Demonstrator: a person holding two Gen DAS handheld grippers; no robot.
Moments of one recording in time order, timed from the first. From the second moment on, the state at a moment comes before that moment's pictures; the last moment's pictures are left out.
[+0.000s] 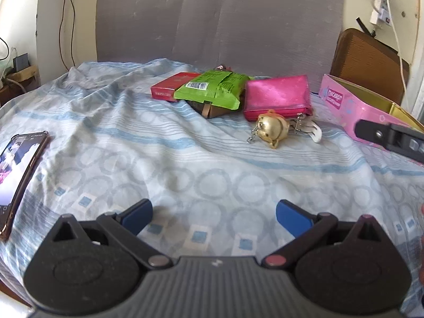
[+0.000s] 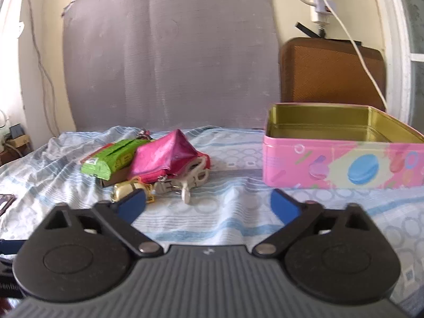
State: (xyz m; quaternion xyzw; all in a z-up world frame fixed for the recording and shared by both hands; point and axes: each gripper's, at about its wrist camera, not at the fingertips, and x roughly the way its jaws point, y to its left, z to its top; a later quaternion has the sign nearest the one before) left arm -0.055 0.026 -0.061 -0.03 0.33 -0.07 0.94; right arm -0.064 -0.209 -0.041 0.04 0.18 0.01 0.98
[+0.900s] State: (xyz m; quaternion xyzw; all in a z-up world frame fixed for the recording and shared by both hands) left arm -0.010 0.059 -0.015 -0.07 0.28 -0.20 0.94; right arm 0.015 -0.252 -0.020 0.22 0.27 0.14 0.93
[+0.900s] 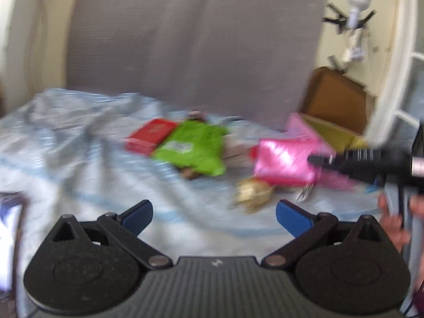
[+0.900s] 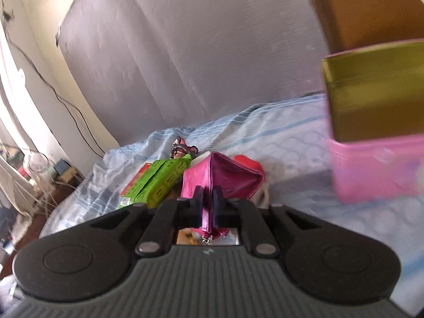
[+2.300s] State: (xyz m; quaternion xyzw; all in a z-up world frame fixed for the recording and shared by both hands) left arm 0.127 -0.231 0.001 0.01 0.28 -0.43 0.86; right arm 0.004 -0.389 -0.003 0.07 0.18 0.01 0.98
